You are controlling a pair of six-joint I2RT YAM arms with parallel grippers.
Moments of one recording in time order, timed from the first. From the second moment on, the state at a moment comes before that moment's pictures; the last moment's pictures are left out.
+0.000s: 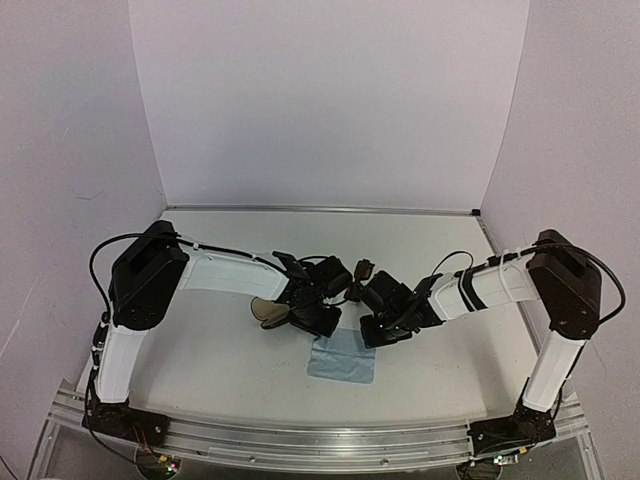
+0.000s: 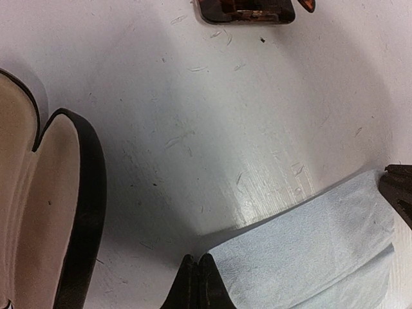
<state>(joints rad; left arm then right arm) -1.05 2.18 1.57 -0.59 -0.11 -0.53 0.91 1.80 0.91 -0.26 0.20 0.61</state>
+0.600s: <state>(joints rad) -1.02 2.18 1.57 -0.60 -0.16 -0.55 0.91 1.80 1.07 -0.30 0.24 0.53</state>
